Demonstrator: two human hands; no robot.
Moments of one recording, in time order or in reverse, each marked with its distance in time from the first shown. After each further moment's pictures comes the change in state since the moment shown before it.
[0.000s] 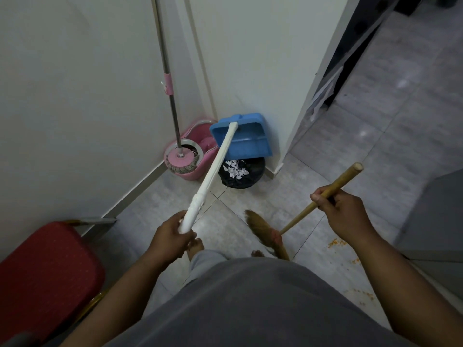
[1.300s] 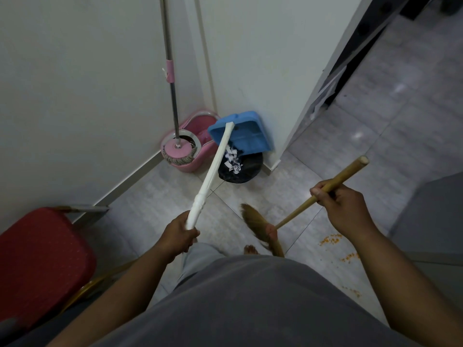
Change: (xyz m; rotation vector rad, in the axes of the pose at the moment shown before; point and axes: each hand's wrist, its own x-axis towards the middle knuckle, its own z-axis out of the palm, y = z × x) left_hand 0.029 -0.042 0.030 -0.075 -0.116 -0.134; right_hand 0.003 -0.012 0.000 -0.029 -0.003 -0.028
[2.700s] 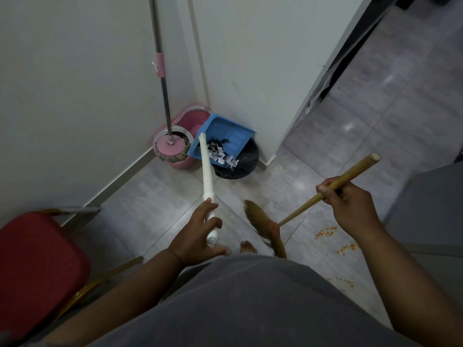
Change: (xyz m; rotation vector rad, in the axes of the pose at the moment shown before) left_hand 0.006 0.014 0.020 0.512 -0.041 0.896; right_hand 0.006 -0.014 -0.004 -0.029 0.049 0.082
